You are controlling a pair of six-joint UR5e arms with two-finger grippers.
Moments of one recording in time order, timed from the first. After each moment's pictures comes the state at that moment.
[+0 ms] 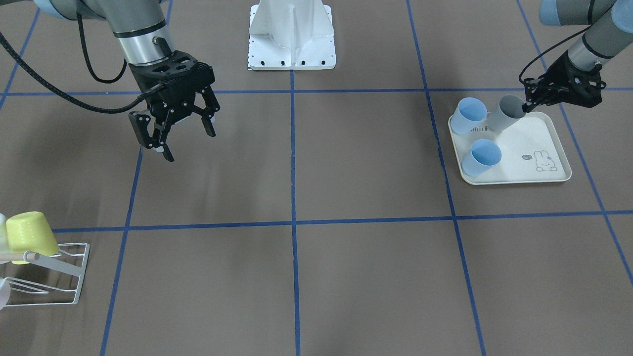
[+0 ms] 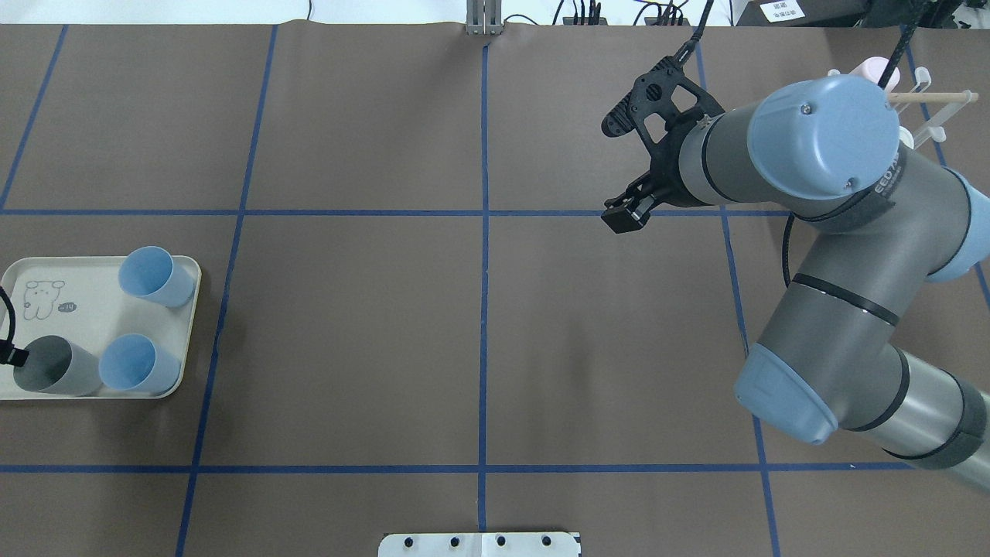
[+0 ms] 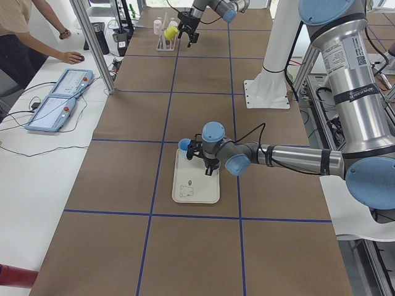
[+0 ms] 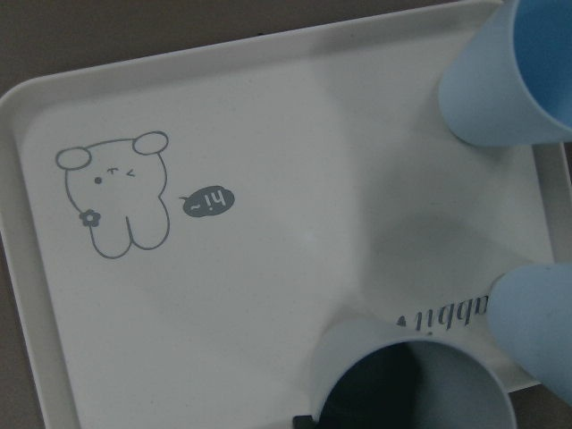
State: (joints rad) left arm -0.95 -1.24 -1.88 -2.23 -2.26 -0.66; right arm 0.69 -1.12 2.02 -1.49 1.69 0.32
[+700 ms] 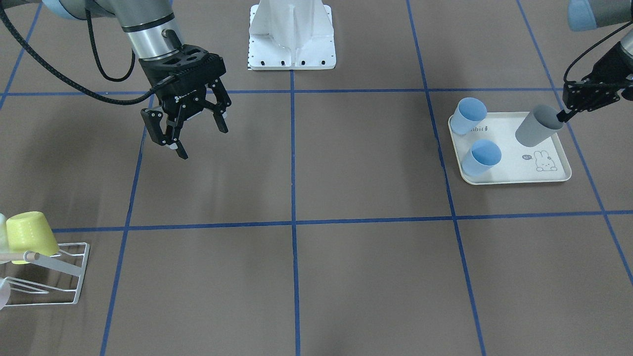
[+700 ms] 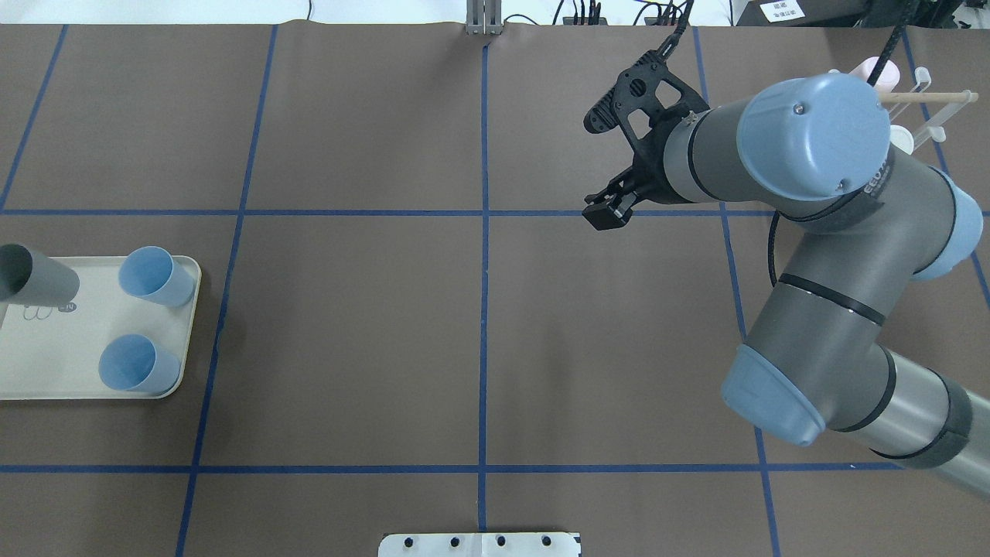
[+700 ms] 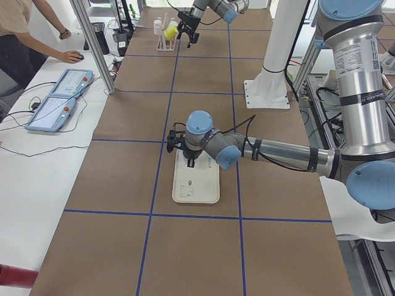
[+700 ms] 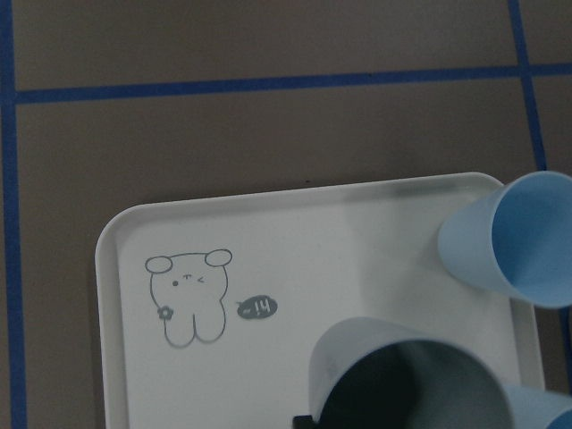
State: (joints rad) left arm -1.24 -1.40 -1.90 -2.10 -2.41 -0.70; right arm 0.67 -1.08 2.01 -1.41 1.68 0.32
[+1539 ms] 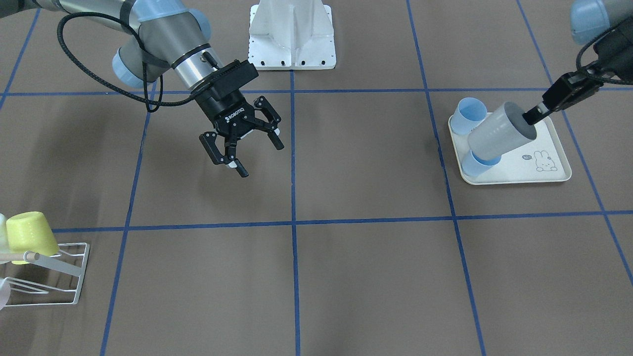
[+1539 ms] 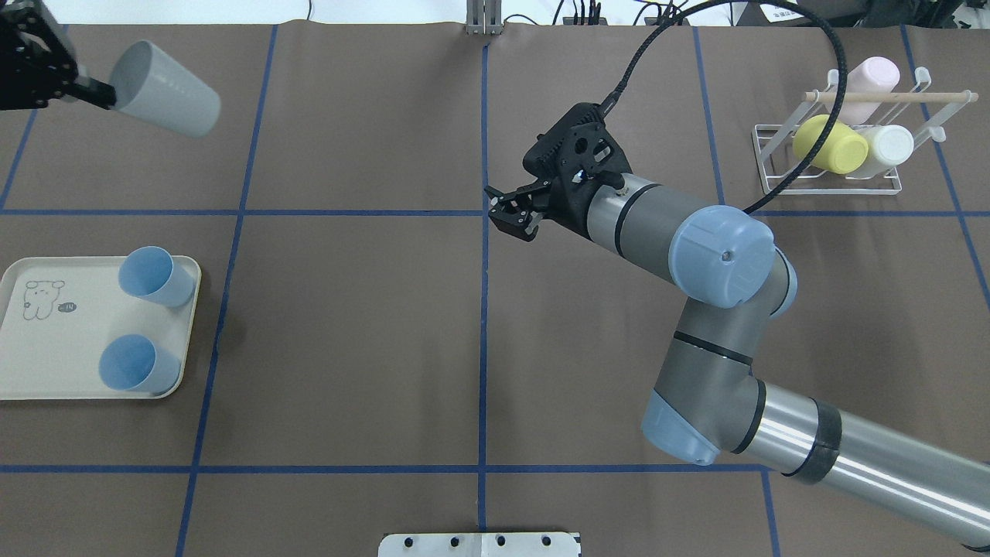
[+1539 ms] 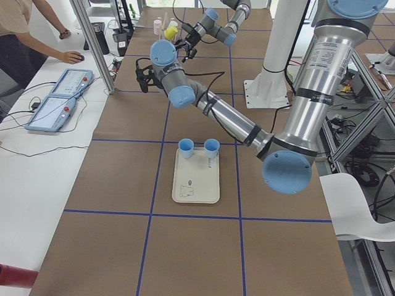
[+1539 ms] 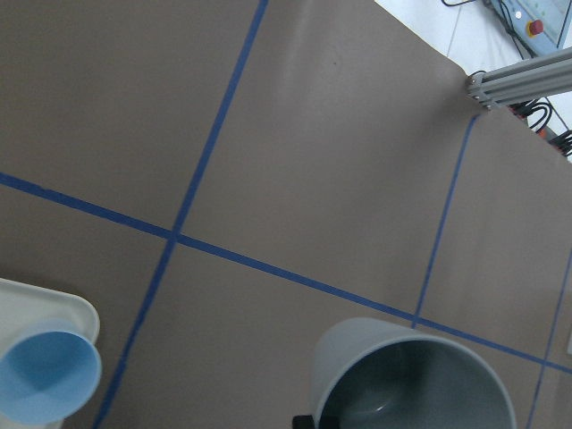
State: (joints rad) left arm -1.25 -1.90 -1.88 -2.04 -2.63 -1.50; right arm 0.52 -1.04 1.70 -0.67 1.38 0.41
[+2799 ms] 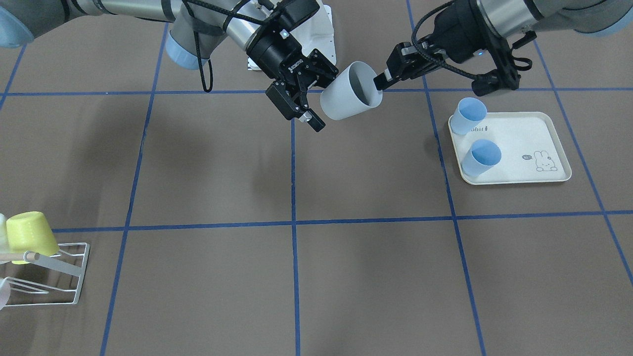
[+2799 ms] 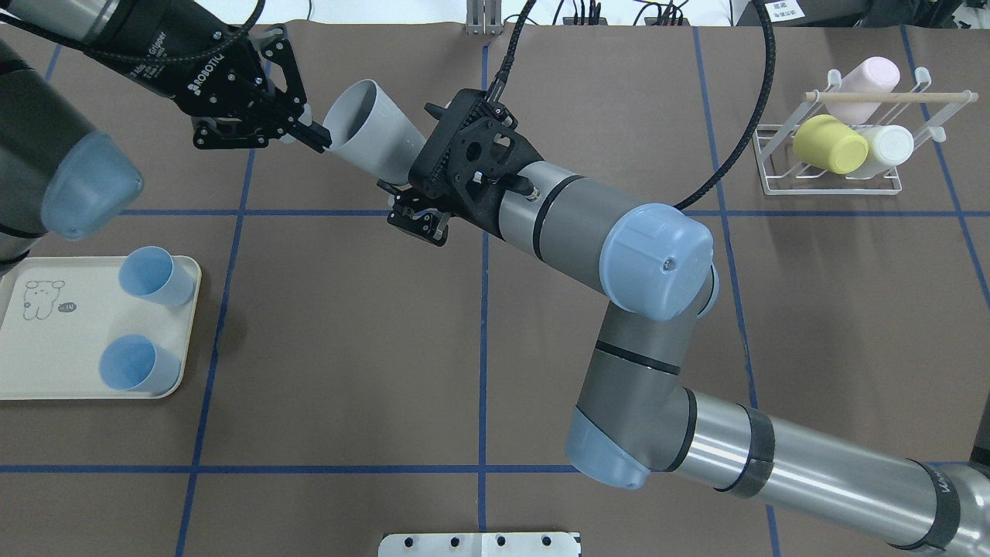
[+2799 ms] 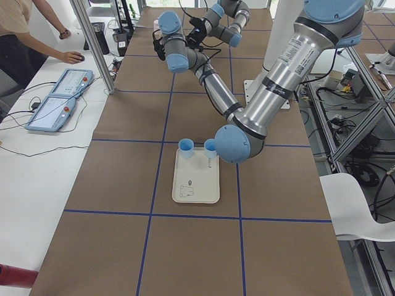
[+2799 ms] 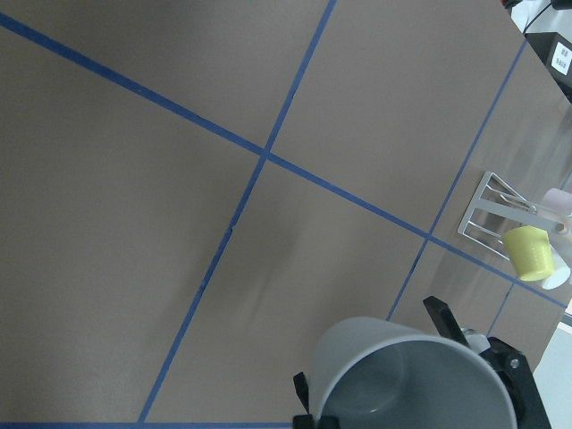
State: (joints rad) left arm -1.02 -2.15 -1.85 -2.05 -2.63 -1.78; right arm 0.47 -0.88 1.70 -0.64 1.37 0.12
